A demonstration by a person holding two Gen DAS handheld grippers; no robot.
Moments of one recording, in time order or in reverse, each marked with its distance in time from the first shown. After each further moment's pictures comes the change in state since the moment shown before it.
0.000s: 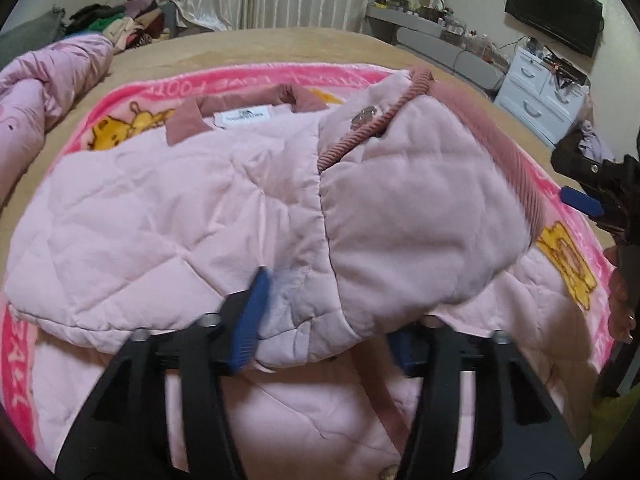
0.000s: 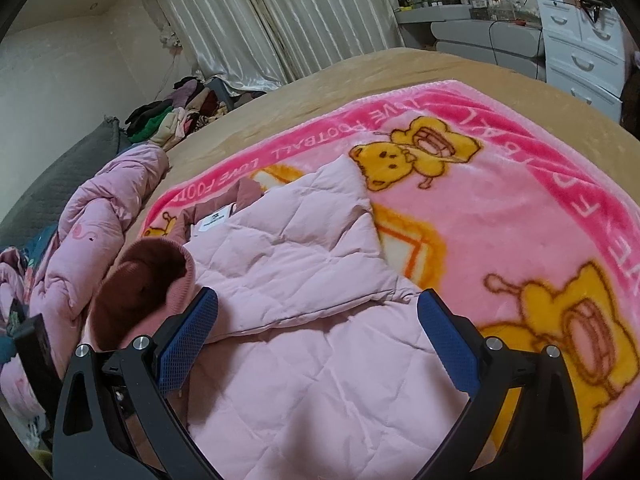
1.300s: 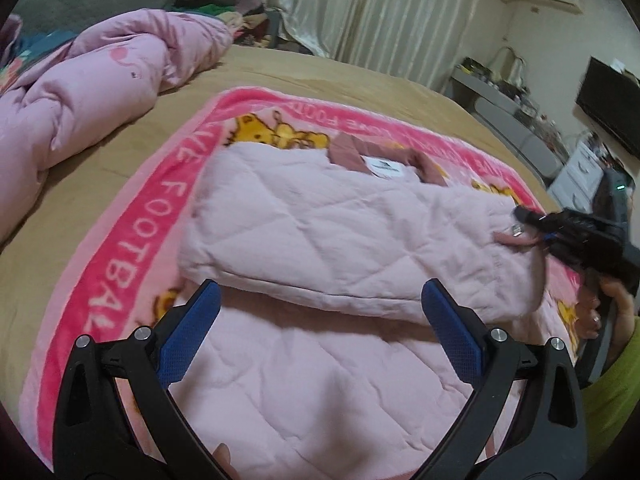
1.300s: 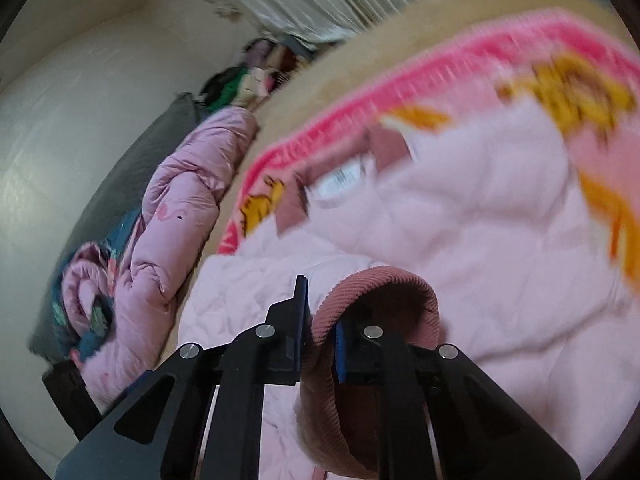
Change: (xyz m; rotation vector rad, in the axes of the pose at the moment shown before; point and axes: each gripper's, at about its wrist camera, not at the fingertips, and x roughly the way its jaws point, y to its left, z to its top) left arm -0.110 0.117 -0.022 -0.302 -0.147 0.172; right arm 0.073 0.100 0.041 -0.023 0.141 0.378
